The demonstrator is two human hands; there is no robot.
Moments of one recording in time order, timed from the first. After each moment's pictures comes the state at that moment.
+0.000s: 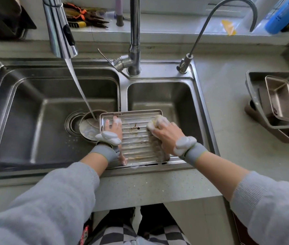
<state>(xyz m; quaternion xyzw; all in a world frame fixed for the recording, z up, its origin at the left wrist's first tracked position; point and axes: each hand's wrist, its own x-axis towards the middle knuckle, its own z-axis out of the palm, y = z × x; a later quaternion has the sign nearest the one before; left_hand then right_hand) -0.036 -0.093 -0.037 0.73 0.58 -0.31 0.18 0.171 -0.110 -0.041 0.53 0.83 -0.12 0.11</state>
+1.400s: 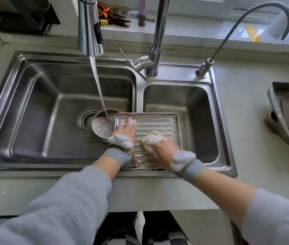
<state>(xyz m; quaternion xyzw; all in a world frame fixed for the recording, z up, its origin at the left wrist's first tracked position) -0.049 -0.097 -0.030 0.75 0.56 -0.27 0.21 0.113 -0.132 -0.038 0.47 0.85 -0.21 0.06</state>
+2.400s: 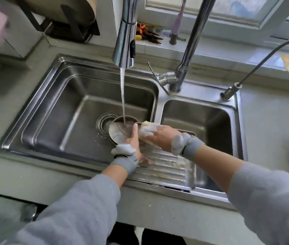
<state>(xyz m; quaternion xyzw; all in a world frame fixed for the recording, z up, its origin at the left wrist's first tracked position) -0.058 -0.102 -0.047 0.53 0.75 -0.07 0.39 0.080 -0.033 -0.025 0.24 0.96 -0.05 0.11</state>
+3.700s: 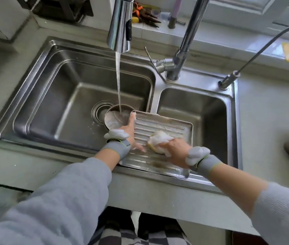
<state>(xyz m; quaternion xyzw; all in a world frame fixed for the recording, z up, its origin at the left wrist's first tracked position) -0.074 -0.093 -0.078 0.57 0.73 -0.08 0.36 0.138 -0.093 -0.069 0.36 0.90 -0.25 0.10</state>
